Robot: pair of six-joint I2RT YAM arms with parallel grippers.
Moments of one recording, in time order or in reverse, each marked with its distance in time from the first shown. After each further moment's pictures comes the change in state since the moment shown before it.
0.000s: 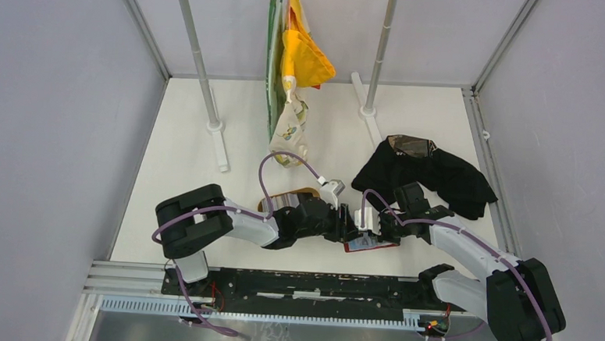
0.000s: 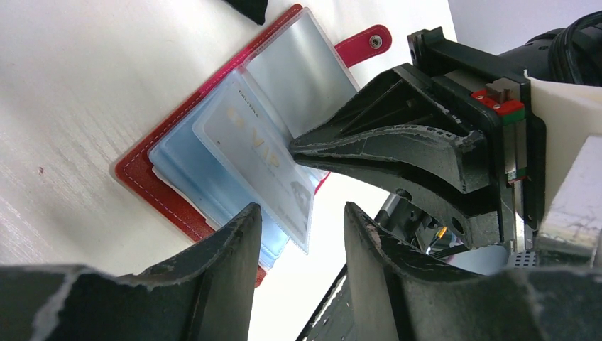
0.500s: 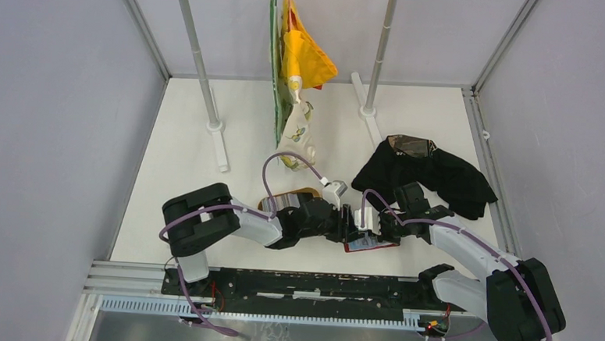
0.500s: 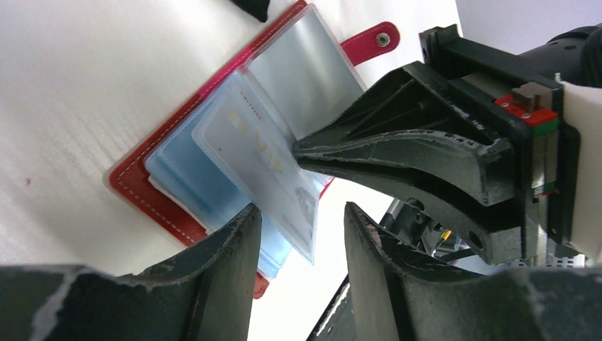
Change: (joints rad) left arm 0.000 0.040 0.012 0.014 0.006 0.000; right arm 0.000 0.000 0.001 0.000 0.000 0.000
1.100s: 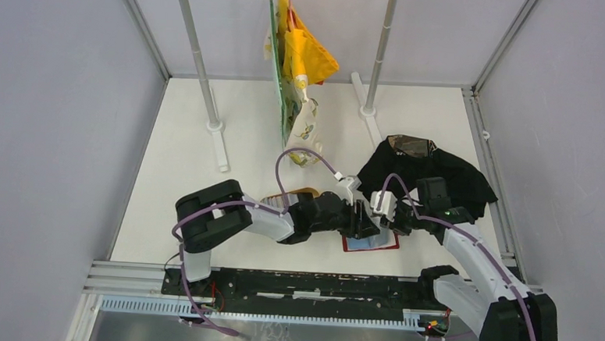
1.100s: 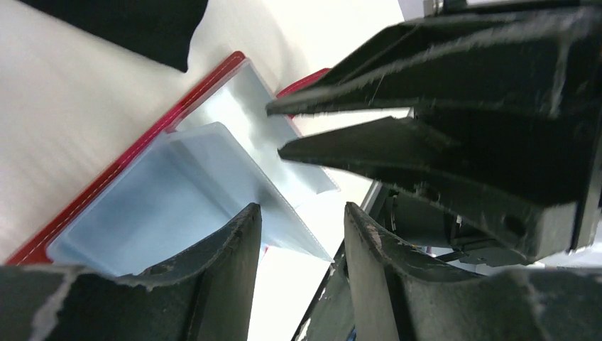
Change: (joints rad) left arm 0.002 0.080 0.121 0.045 0.076 0.000; right arm -0.171 -0.135 0.047 -0.074 -0.047 0.037
